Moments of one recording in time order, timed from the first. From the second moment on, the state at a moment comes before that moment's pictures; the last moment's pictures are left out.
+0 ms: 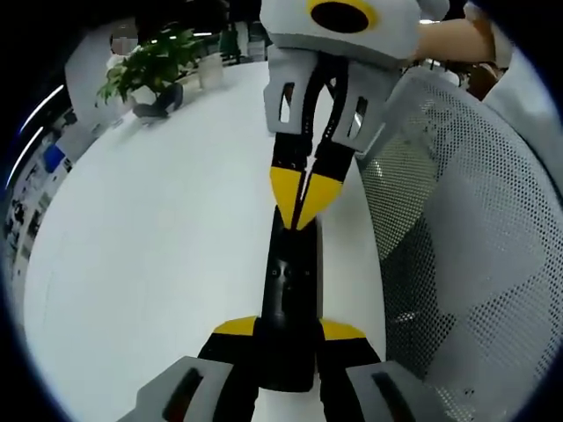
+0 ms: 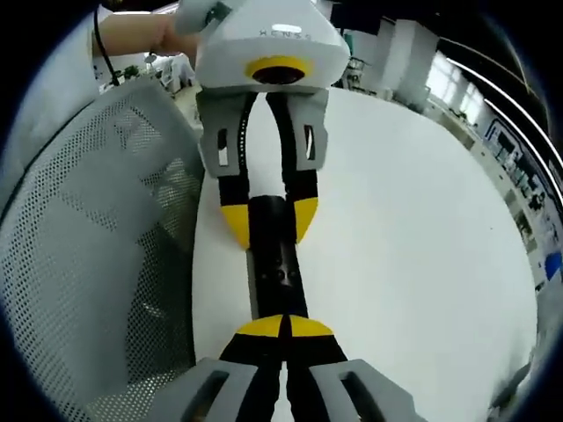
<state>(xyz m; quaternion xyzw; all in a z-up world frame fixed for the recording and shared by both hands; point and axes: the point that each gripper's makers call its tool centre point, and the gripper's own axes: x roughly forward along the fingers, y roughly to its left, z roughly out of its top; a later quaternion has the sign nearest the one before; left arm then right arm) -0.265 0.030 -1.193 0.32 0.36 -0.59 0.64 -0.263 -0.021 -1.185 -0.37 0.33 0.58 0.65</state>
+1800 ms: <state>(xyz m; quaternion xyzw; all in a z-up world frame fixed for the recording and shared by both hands) -0.266 0.029 -1.192 0.29 0.33 -0.61 0.66 -0.267 -0.016 -1.182 -0.28 0.30 0.62 0.67</state>
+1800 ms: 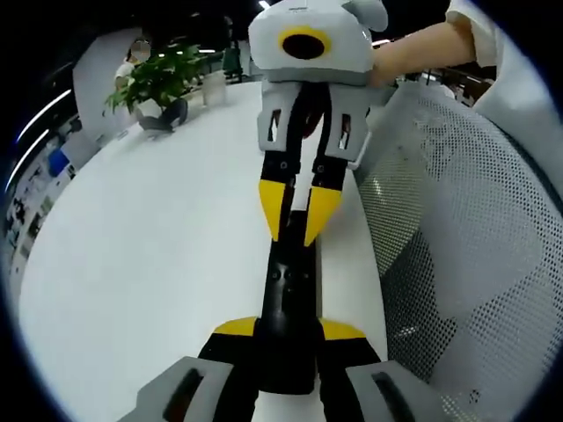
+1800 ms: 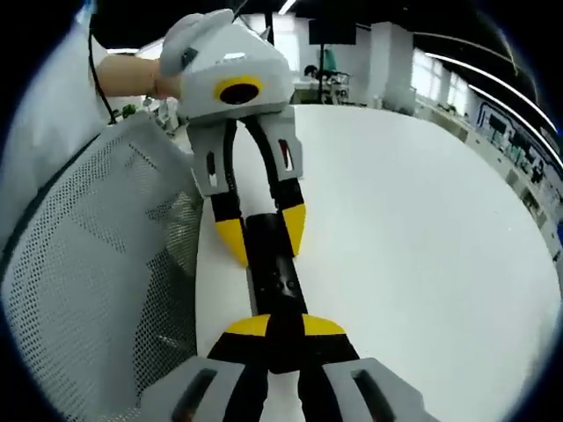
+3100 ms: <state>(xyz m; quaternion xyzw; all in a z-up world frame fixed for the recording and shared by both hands) -0.267 0.027 -1.192 0.29 0.32 -0.61 0.66 -0.267 -0.007 -1.188 -0.36 0.35 0.62 0.60</state>
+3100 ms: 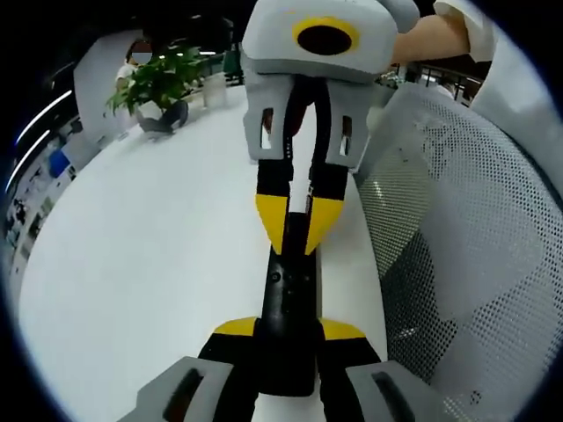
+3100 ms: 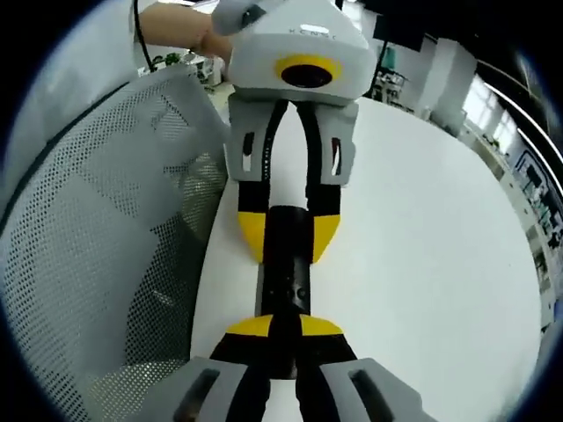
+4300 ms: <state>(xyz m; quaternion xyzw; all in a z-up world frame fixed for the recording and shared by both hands) -0.266 0.026 -1.192 0.28 0.32 -0.61 0.67 -0.267 -0.001 -1.185 -0.34 0.36 0.59 0.64</state>
